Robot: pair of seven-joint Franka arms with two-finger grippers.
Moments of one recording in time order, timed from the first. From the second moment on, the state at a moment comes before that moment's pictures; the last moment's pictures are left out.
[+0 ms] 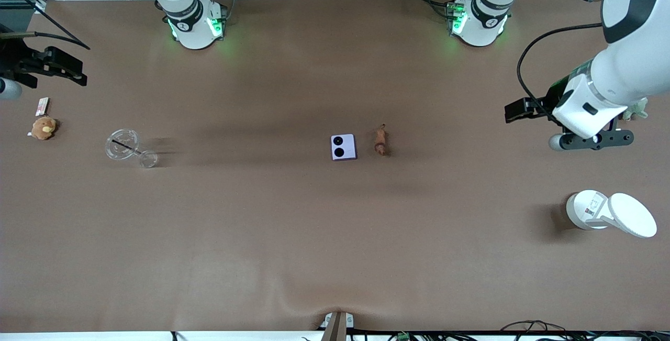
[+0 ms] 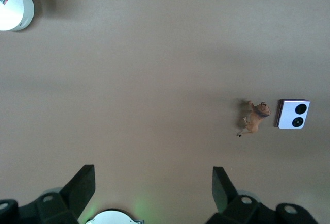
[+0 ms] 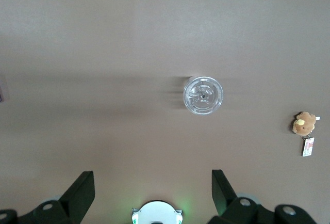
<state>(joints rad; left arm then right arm) -0.14 0.17 -0.05 -1.50 -0.08 1.51 -0.29 0.01 0.03 0.01 -1.43 -0.02 1.32 -0.03</state>
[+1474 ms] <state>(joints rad) -0.53 0.42 -0.06 -1.69 -0.10 1.95 -0.66 0.01 0.03 0.01 -1.42 -0.02 1.32 -0.03</state>
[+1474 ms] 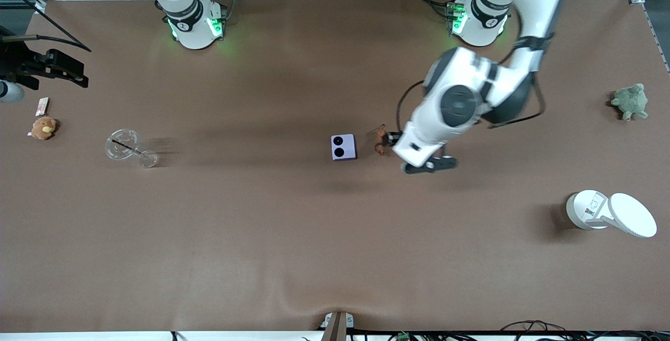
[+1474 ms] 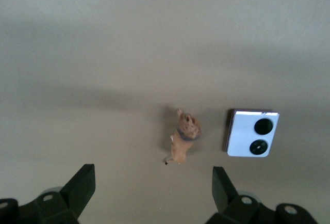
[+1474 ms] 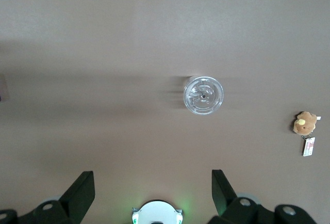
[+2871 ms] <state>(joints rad) -0.66 0.68 -0.05 -1.70 0.04 2.12 -0.71 0.01 0.04 0.01 -1.42 0.00 1.32 -0.03</state>
